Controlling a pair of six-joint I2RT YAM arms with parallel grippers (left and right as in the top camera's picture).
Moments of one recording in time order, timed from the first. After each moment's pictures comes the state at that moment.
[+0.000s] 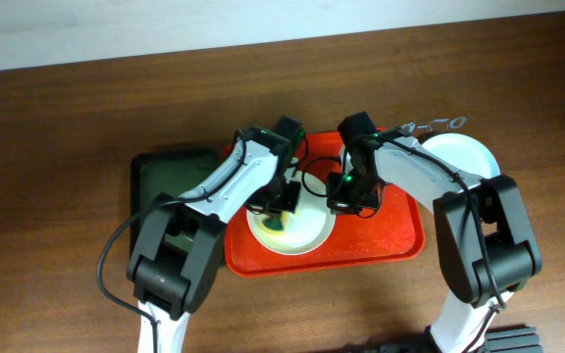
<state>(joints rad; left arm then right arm) -0.62 2.19 1.64 -1.09 0.15 -0.25 0.24 1.90 1.18 -0.84 -0.36 0.42</state>
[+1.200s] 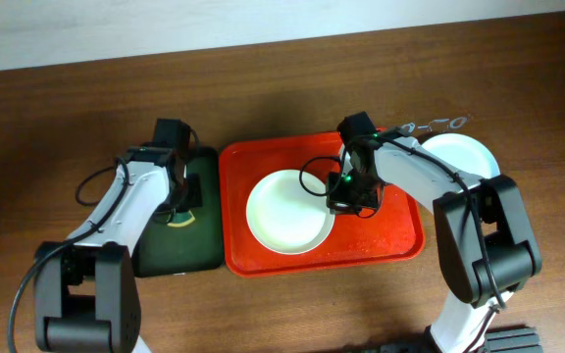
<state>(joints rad) -0.19 1.84 1.23 -0.84 -0.14 -0.23 0.24 1.90 1.18 -0.84 -0.36 0.41</state>
